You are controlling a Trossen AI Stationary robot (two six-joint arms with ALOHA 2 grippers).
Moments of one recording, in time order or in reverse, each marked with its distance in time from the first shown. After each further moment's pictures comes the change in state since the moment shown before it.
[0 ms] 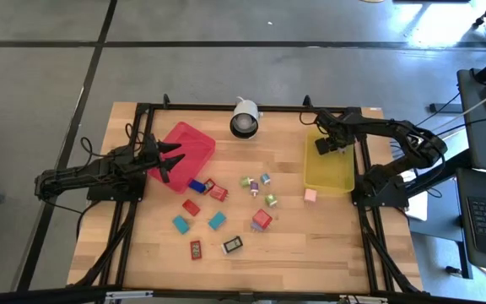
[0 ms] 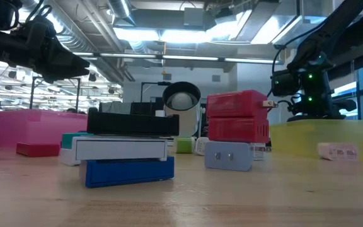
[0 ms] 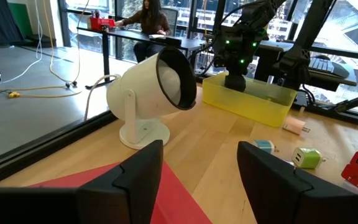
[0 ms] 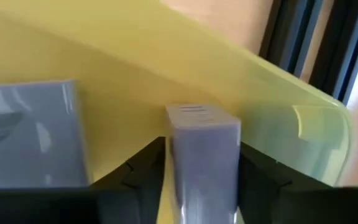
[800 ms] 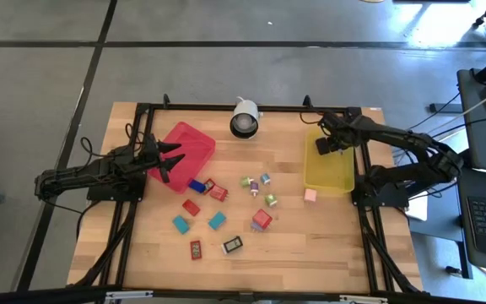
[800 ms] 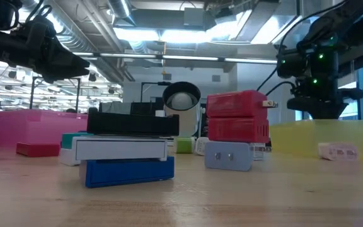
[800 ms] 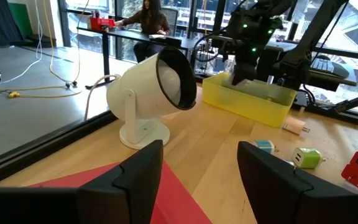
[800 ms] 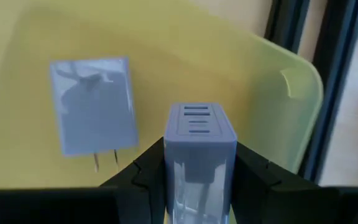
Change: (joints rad) left arm 0.000 0.000 0.000 0.000 0.000 0.000; right arm 0.083 -0.201 0.000 -0.094 -0.061 0.103
